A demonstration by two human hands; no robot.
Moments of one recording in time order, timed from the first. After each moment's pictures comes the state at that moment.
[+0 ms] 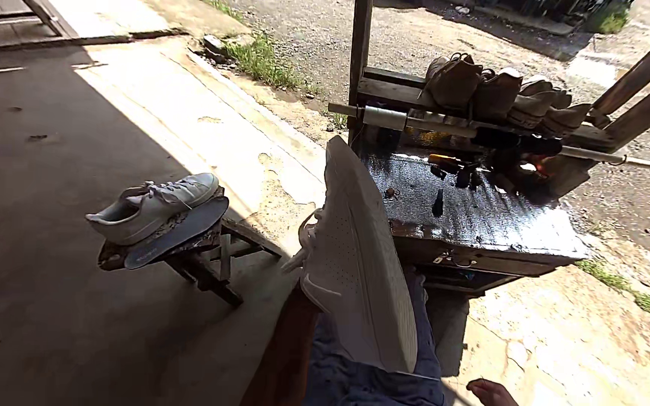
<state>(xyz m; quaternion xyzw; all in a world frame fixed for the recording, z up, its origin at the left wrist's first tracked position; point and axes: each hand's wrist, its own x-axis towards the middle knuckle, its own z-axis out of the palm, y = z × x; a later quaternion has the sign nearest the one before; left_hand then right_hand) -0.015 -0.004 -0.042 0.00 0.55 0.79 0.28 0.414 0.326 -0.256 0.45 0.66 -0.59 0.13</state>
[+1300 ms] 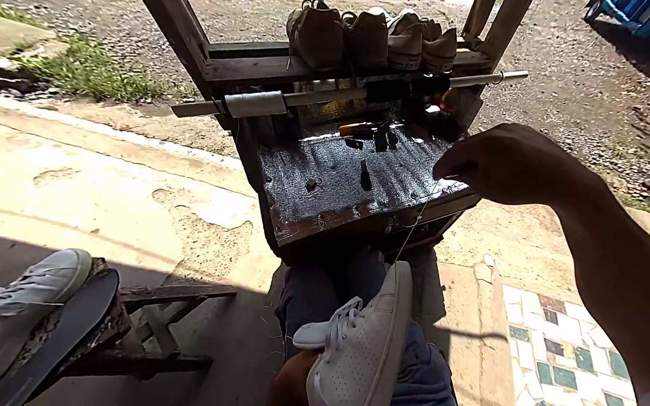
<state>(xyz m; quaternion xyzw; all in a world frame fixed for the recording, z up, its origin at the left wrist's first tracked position) 0.028 -0.016 -0.070 0.46 0.37 0.63 0.50 0.163 0.350 0.179 0.11 0.99 -0.03 -0.03</state>
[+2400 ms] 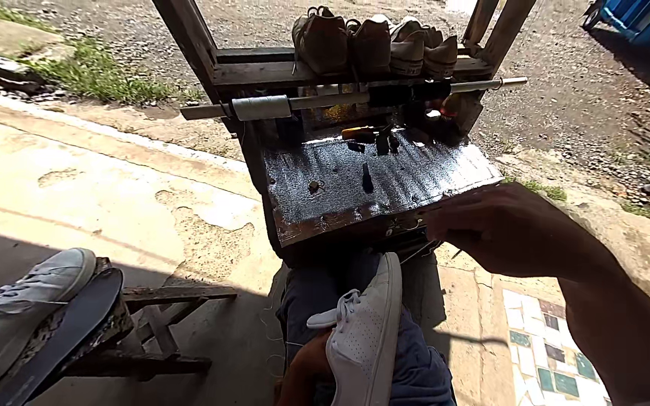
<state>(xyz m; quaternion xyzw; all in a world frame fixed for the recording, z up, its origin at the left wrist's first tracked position) 0.030 0.012 -0.112 0.39 0.34 0.63 0.58 0.193 0.291 0.156 -0.01 0.99 -0.07 -0.09</state>
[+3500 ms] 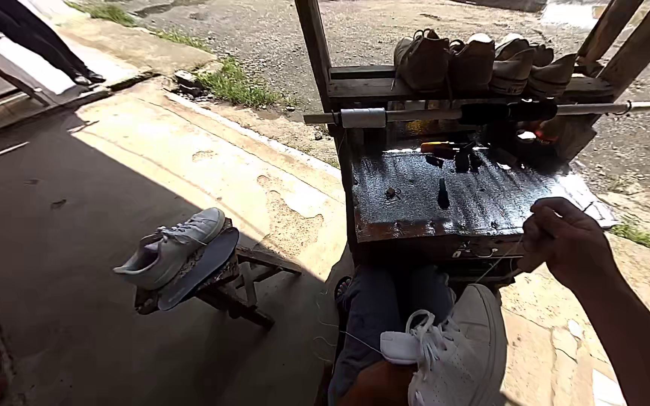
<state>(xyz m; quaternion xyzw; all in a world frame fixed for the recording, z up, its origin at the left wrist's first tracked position) 0.062 -0.011 -0.092 0.57 0.56 0.45 0.39 0.157 0.337 0.054 0.25 0.70 -0.59 -0.30</state>
